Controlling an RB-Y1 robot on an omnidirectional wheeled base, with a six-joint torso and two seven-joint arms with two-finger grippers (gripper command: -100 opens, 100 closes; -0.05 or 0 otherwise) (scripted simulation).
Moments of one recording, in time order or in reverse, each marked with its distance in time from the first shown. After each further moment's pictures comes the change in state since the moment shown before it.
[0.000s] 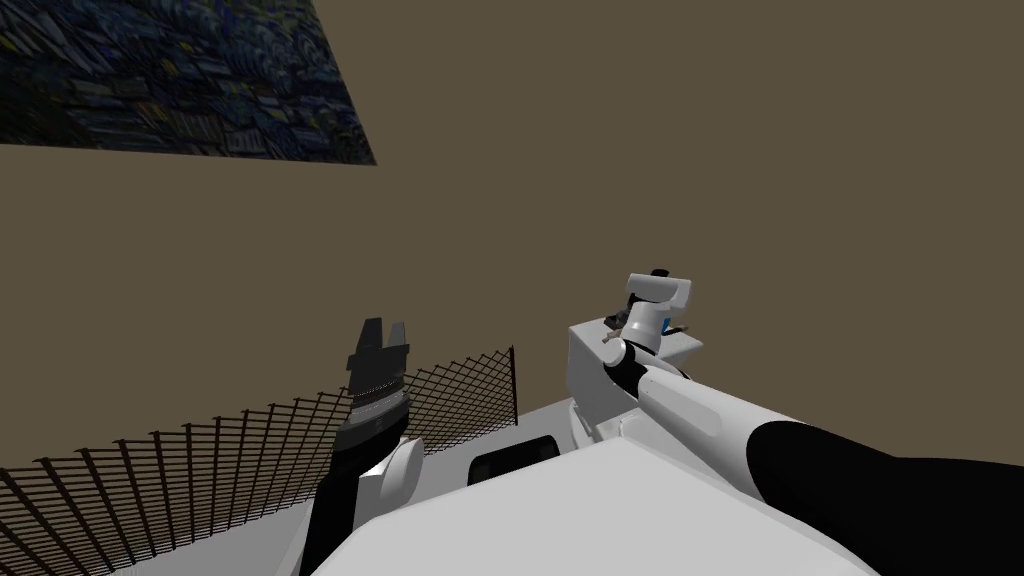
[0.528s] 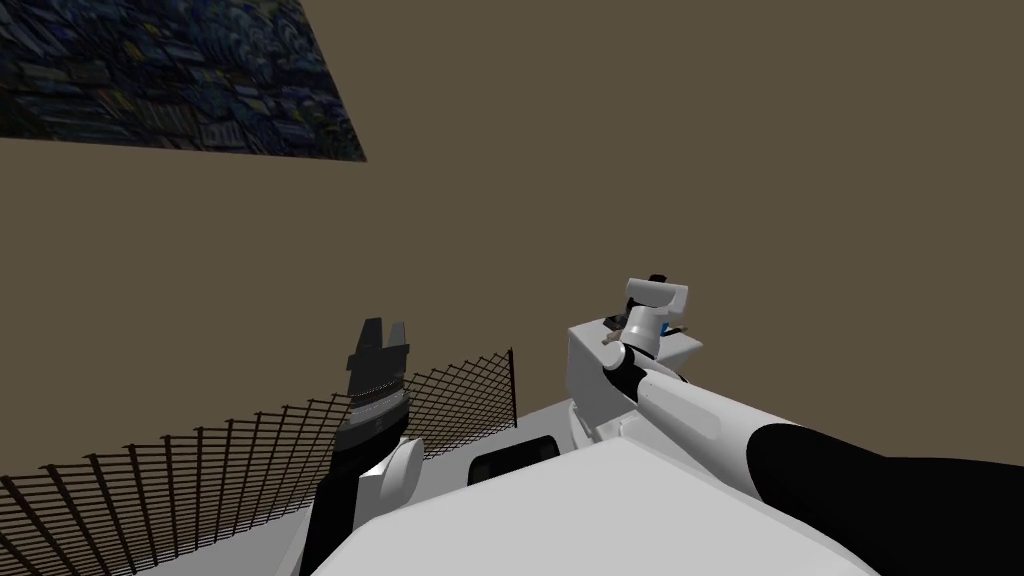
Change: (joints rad) left arm 0.000 0.000 0.000 0.000 0.000 0.000 0.000; right arm 0.024 0.025 -0.019 0.007 -0.013 -0.026 -0.006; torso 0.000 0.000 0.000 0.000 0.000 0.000
